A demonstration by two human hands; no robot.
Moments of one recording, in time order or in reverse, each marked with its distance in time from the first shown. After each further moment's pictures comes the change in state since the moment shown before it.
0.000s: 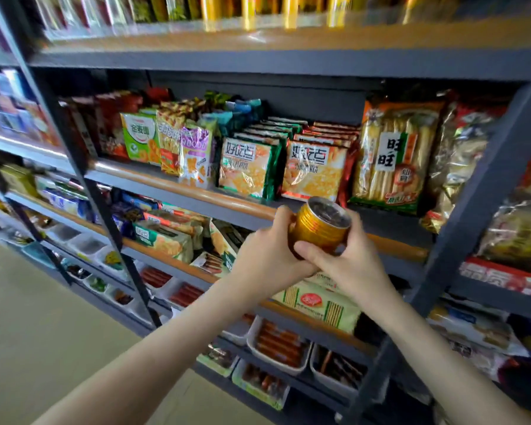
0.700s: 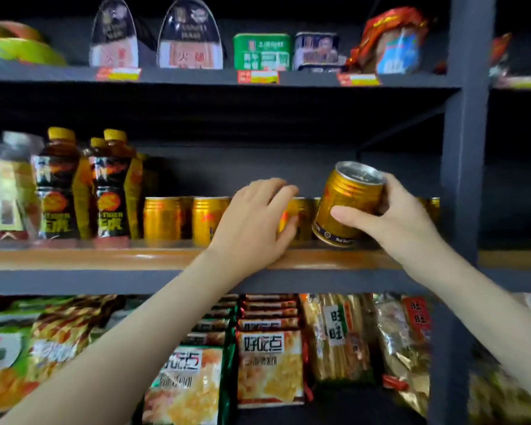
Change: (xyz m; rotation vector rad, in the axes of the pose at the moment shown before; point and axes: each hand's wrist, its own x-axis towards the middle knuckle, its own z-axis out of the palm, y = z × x) left_hand 0.264 0.032 -0.142 0.230 0.526 0.885; right_hand 0.141 -0.200 -0.089 -0.398 0.631 -0.300
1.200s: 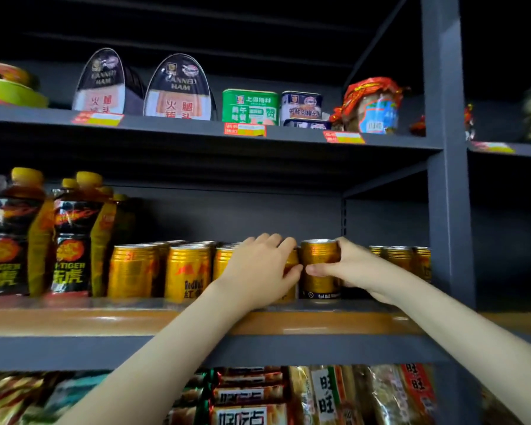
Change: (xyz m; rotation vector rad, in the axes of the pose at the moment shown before) left_hand 0.042 -0.003 0.041 0.048 -0.254 -0.016; right_hand 0.078 0.041 0.018 -0.221 -0.343 0.311
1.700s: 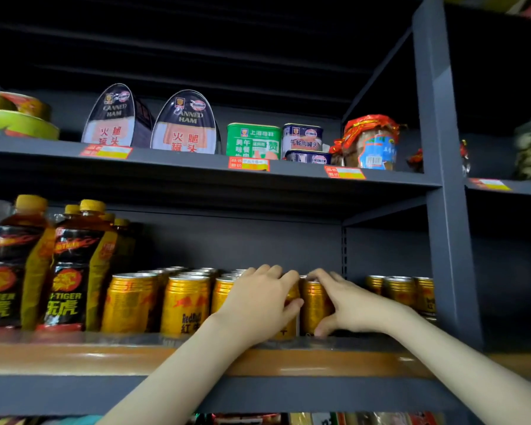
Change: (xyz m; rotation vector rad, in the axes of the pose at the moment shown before) left_hand 0.002 -0.003 0.002 -0.024 0.007 0.001; right_hand 0.009 -0.001 -0.002 -0.577 -0.154 -0.187
